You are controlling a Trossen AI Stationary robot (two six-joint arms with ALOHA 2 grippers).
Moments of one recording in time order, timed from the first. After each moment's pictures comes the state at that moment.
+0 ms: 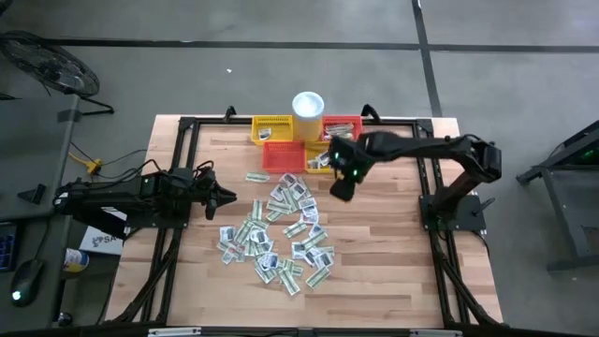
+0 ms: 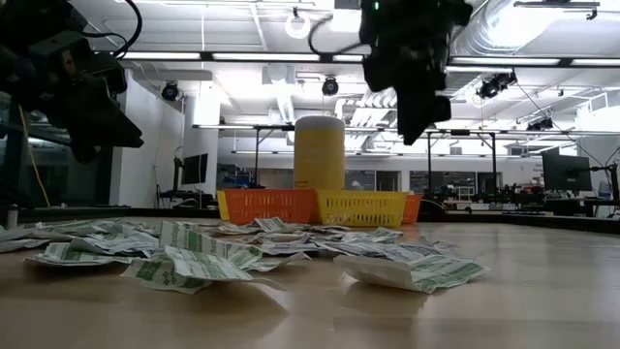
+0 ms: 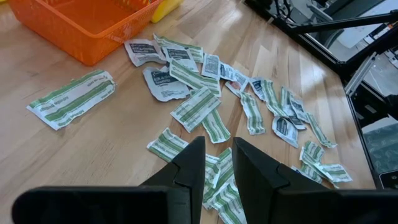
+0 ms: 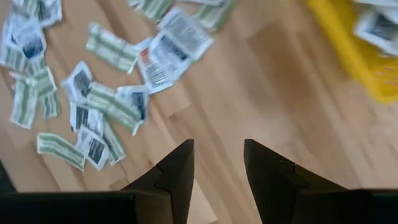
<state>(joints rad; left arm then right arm) 0.09 0.21 0.17 -0.37 0.01 -0.56 -0.22 1.61 1.27 -0.93 -0.21 0.37</state>
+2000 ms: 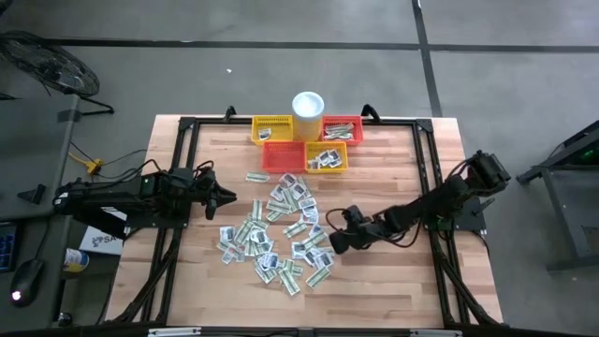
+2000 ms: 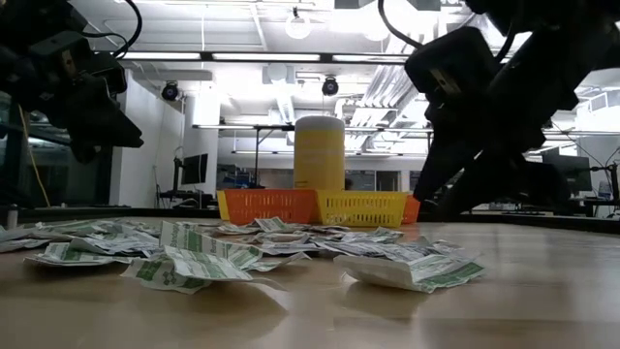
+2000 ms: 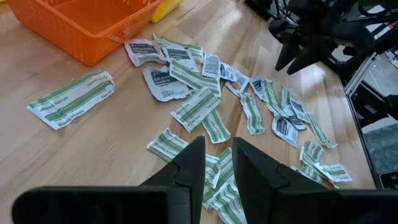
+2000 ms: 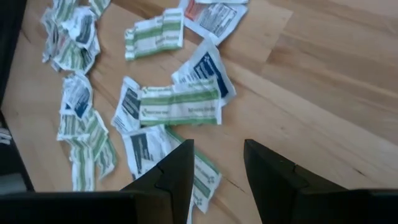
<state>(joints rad) 0.09 0.21 0.17 -0.37 0.01 -0.56 0.38 1.61 0.69 0.05 0.28 1.42</state>
